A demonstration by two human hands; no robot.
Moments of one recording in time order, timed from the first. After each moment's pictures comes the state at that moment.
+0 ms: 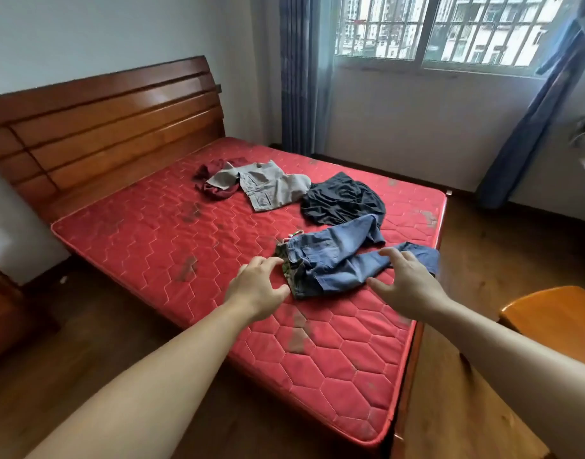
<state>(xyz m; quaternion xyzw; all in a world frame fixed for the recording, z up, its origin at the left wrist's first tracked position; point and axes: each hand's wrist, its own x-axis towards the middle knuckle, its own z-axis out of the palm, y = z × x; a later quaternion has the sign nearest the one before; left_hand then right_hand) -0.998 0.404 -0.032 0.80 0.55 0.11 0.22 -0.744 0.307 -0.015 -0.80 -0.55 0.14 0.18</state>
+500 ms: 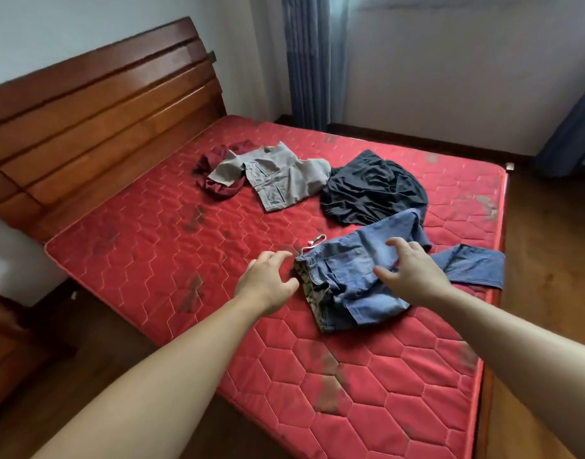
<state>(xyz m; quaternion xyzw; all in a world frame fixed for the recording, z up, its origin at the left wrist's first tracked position) -0.932 0.661 -0.081 0.79 0.56 0.05 0.24 -0.681 0.576 -0.085 -0.81 -0.51 0.22 0.17</state>
